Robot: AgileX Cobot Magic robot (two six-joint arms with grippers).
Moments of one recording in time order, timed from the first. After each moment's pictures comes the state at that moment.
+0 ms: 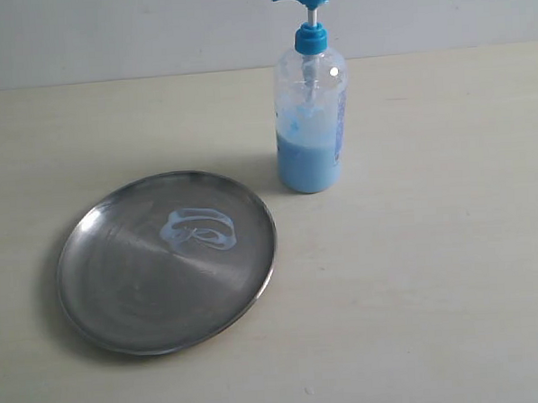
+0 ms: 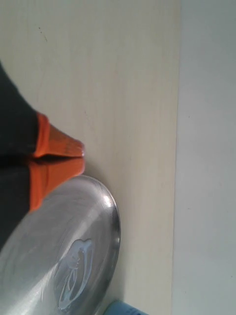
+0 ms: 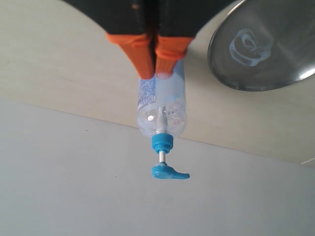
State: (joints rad) left arm -0.14 0.01 0.00 0.04 0.34 -0.11; right arm 0.49 0.49 -0.42 -0.13 0.24 0.13
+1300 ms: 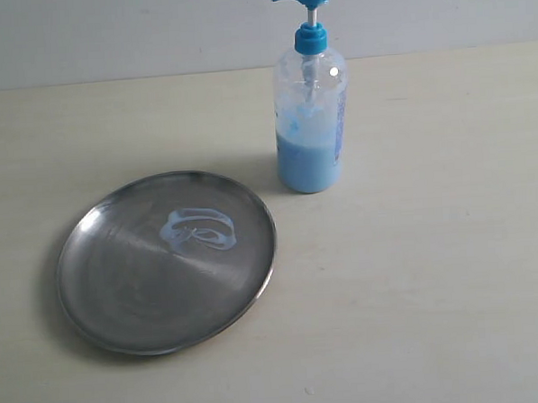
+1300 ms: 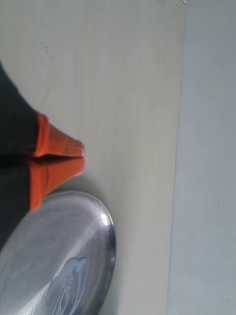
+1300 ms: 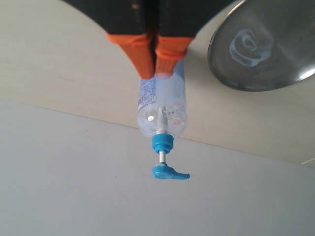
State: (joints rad) left arm -0.07 0.01 0.00 0.04 0.34 -0.11; right arm 0.49 0.49 -0.42 -0.13 0.24 0.13
